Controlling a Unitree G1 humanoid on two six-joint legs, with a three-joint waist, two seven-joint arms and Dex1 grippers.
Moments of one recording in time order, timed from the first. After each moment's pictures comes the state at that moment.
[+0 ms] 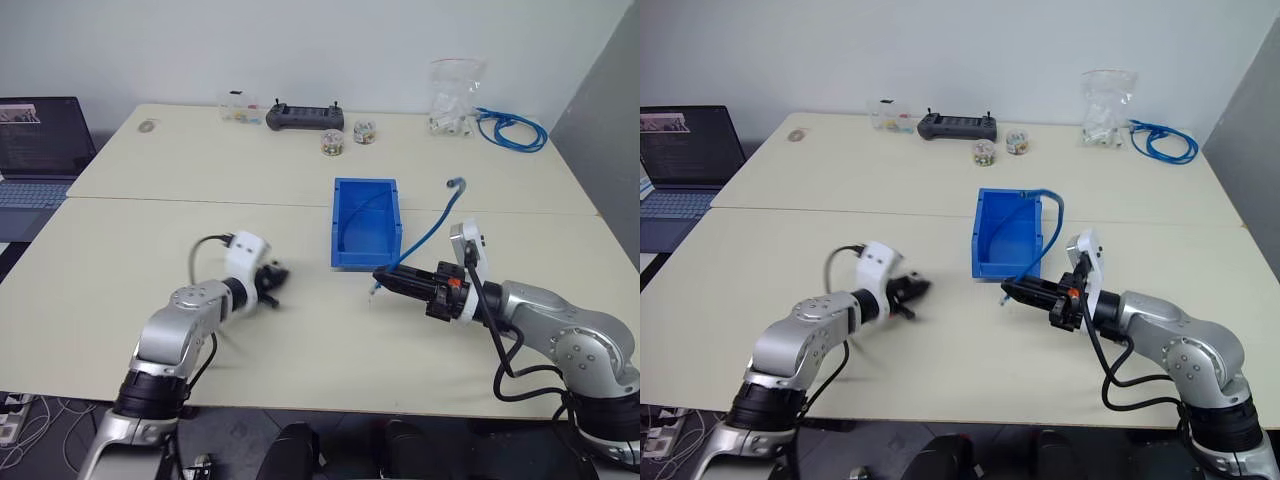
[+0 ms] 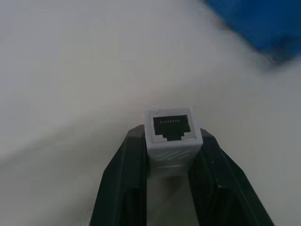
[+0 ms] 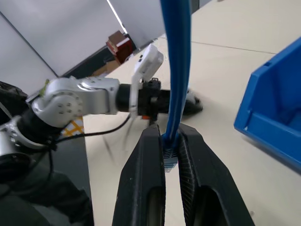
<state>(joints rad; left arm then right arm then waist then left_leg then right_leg) -0.35 0.57 -0.16 -0.15 -0.35 0.77 -0.60 -0.29 -0.58 -0.01 -0.47 0.97 0.88 0.59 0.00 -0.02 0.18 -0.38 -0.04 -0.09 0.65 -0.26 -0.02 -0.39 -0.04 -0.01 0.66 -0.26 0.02</state>
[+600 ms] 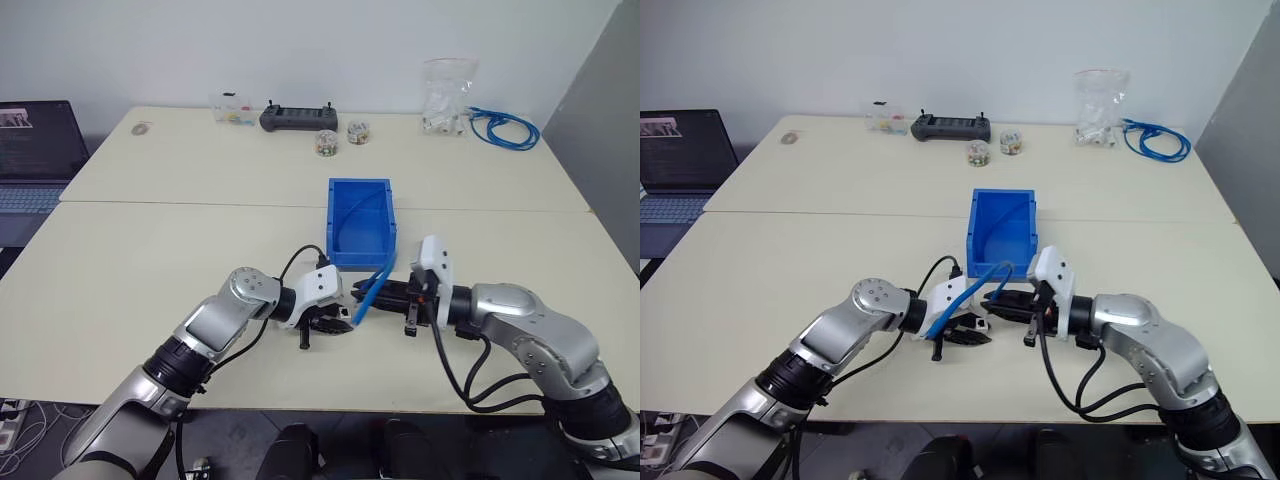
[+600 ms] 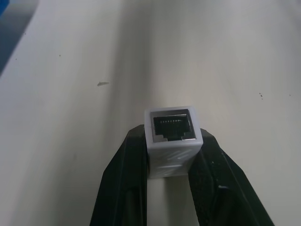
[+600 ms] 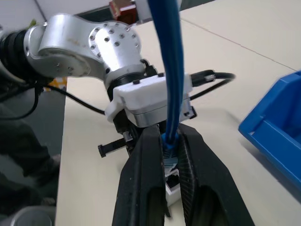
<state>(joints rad) -0.57 0.59 -0.50 0.03 -0.18 0.44 -1.11 -0.35 -0.57 0.26 -0.43 0.58 0.61 0.76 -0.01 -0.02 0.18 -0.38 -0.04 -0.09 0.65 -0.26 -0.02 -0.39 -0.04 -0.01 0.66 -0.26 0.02</state>
